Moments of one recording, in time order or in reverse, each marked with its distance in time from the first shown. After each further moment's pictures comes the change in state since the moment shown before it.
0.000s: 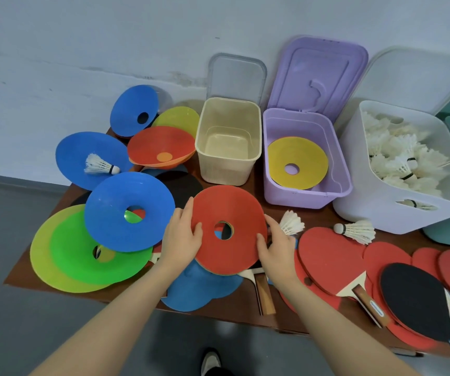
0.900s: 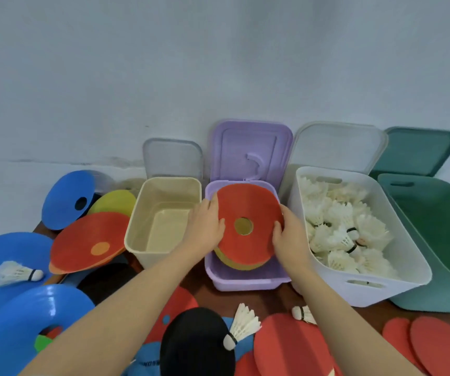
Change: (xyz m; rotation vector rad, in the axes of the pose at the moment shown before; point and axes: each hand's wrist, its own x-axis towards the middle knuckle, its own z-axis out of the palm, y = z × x) left_hand 0.193 0.195 0.054 0.247 -0.069 0.361; right_hand 0.201 0.026 -0.140 -0.085 0.234 -0.003
